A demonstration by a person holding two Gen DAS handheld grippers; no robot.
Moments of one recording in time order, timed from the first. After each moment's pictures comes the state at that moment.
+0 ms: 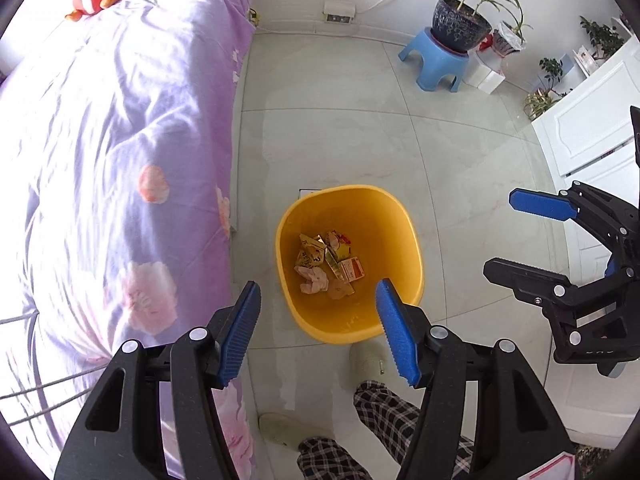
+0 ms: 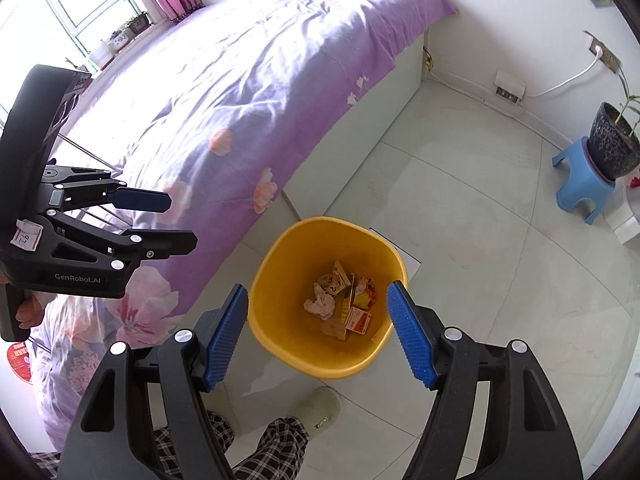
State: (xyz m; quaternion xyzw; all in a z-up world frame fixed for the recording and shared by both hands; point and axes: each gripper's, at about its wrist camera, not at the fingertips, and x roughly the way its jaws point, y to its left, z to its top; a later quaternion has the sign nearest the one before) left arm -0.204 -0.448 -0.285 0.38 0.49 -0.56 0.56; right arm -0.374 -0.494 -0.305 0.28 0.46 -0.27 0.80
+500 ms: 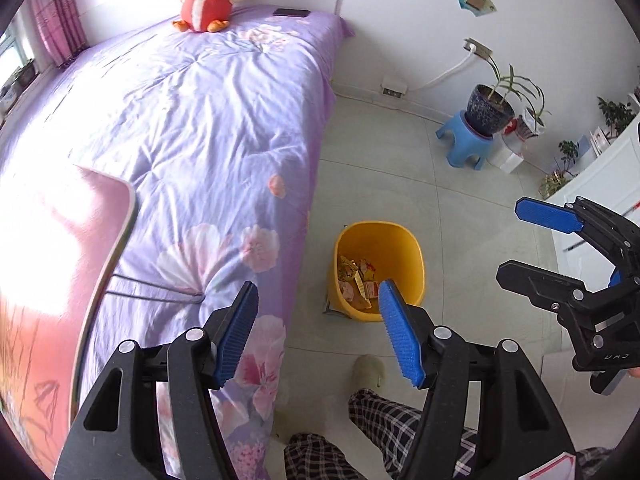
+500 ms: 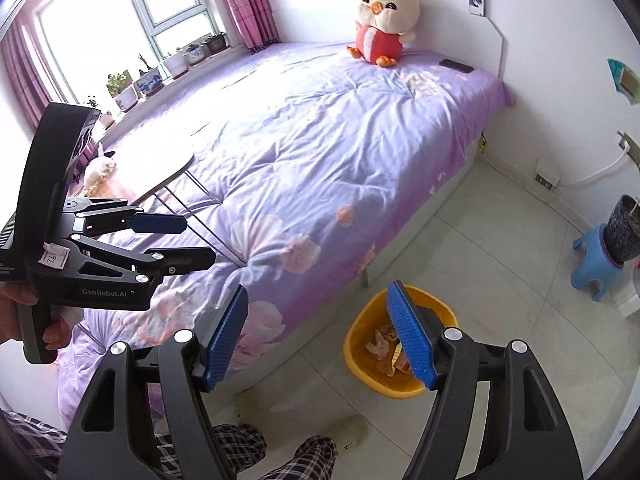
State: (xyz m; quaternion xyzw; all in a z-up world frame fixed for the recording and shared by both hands) left arm -0.150 -0.312 -0.155 0.27 0.47 -0.52 0.67; right arm -0.317 -0.391 -0.152 0.20 0.40 -0.20 0.87
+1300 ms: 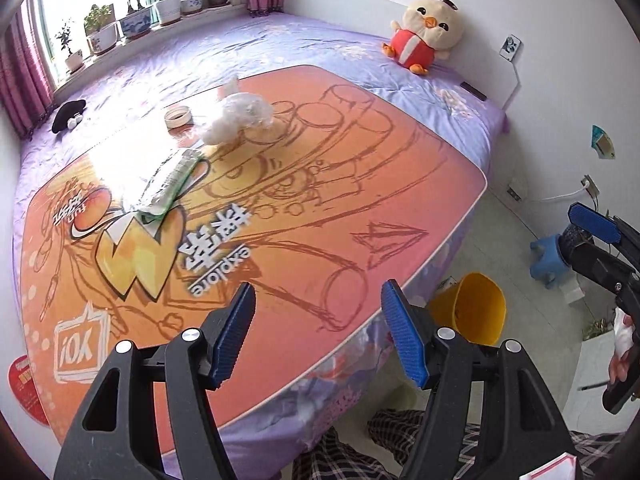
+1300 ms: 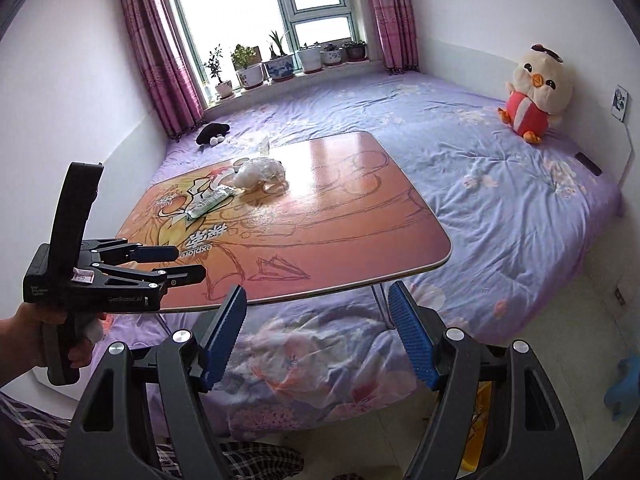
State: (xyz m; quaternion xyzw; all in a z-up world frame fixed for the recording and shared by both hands) left arm -0.031 -0.073 -0.114 0.11 0.49 -0.31 0.81; right arm -0.159 -0.235 -0.088 0.12 0.38 -0.02 0.92
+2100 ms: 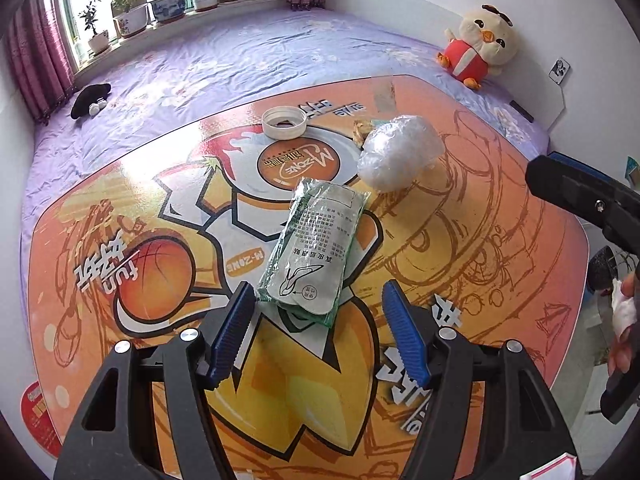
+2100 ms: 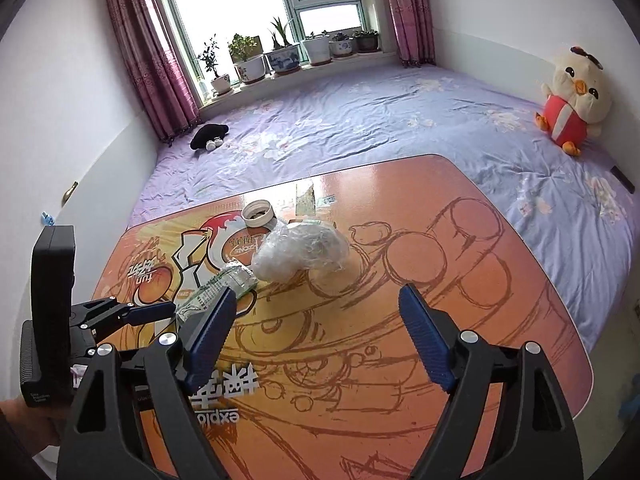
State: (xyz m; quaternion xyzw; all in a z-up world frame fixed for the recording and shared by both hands) left arm 0.105 -0.015 -0.152 0.11 0.50 -0.28 0.82; right arm 0.041 -0.173 -0.113 0.12 0.39 -0.03 0.91
